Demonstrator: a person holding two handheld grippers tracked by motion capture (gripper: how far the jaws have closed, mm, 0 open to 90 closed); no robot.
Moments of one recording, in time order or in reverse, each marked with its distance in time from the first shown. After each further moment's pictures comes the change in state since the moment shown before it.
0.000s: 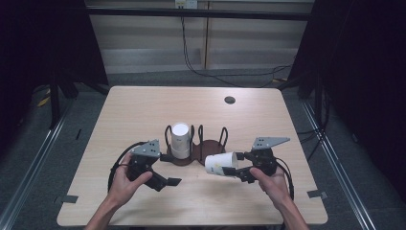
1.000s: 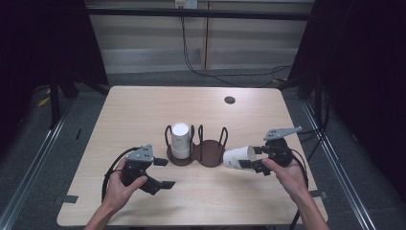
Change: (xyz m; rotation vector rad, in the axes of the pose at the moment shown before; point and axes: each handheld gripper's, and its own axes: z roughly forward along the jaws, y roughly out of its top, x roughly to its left) left arm 0.003 -0.026 -0.004 0.010 0.039 -0.032; right arm -0.026 0.014 -0.034 0.155 -0.166 0.027
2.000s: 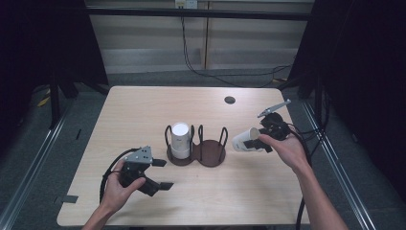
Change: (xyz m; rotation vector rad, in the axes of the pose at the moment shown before) left arm -0.001 -0.004 -0.004 0.019 0.005 0.018; right arm -0.041 0.054 0.010 0.234 -0.166 0.002
